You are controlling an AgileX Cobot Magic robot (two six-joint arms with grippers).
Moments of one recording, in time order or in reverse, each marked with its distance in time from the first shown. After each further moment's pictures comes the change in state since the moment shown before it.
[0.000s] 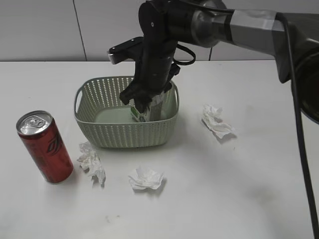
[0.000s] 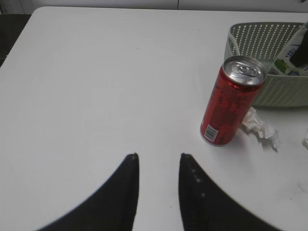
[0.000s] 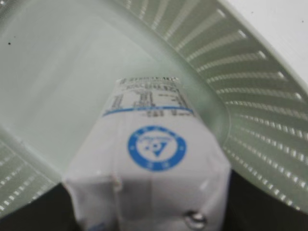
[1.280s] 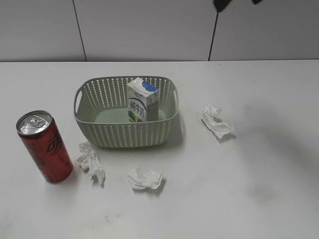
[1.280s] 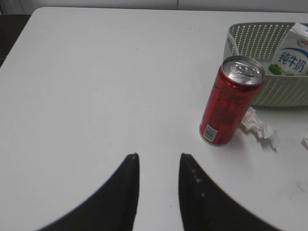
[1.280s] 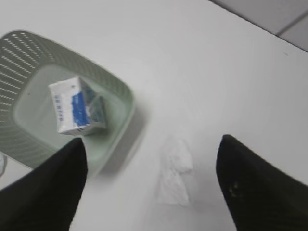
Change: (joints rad) left arm 0.000 0.000 0.000 0.000 0.000 0.000; right arm -0.257 -0.540 0.105 0.030 0.175 0.042
